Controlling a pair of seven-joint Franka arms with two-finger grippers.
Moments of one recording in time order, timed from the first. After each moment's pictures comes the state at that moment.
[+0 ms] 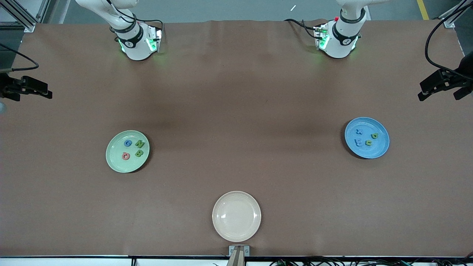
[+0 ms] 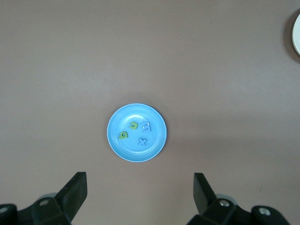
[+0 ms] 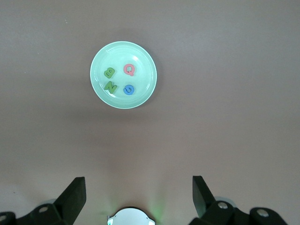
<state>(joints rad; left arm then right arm) 0.15 -0.03 -0.15 -1.57 0.00 1.61 -0.01 -0.01 0.06 -0.09 -1.49 0.00 1.38 -0.16</state>
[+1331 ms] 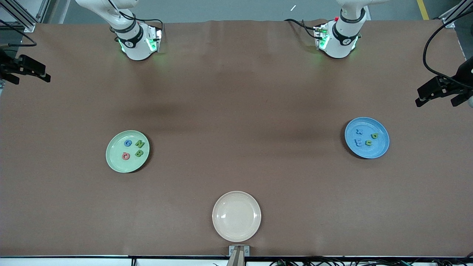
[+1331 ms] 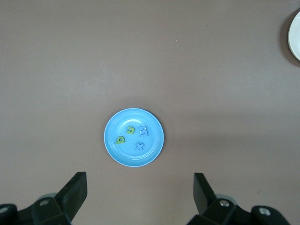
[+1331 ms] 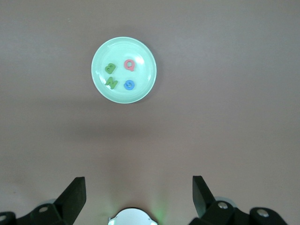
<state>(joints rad) 0.15 0.02 -0.16 -1.52 0.00 1.61 -0.01 -0.01 -0.13 -0.11 -1.70 -0.01 1.47 -0.17</state>
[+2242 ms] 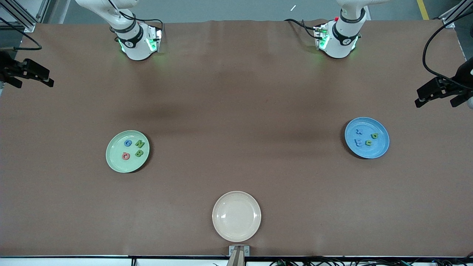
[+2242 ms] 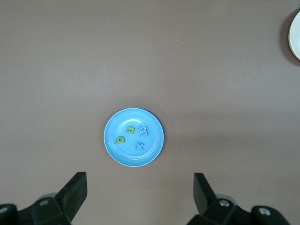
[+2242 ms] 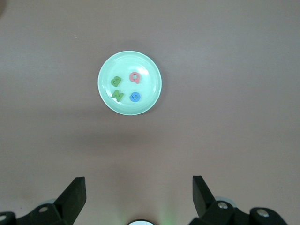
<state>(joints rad) 0.15 0.02 -0.16 -1.52 0.00 1.61 -0.01 0.01 -0.13 -0.09 -1.70 0.01 1.52 -0.09</state>
